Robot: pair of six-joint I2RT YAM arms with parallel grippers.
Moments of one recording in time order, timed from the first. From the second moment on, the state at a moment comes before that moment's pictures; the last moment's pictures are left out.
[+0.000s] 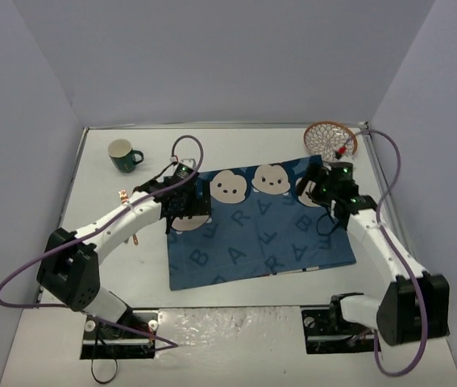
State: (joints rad) left arm -0.58 1.51 1.15 -0.63 -0.15 -0.56; right arm 0.14 1.22 0.83 -0.30 0.05 0.51
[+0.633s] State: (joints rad) left arm -0.50 1.87 1.24 -0.48 -0.18 -0.57; right arm 0.18 1.79 0.97 -0.04 0.05 0.34
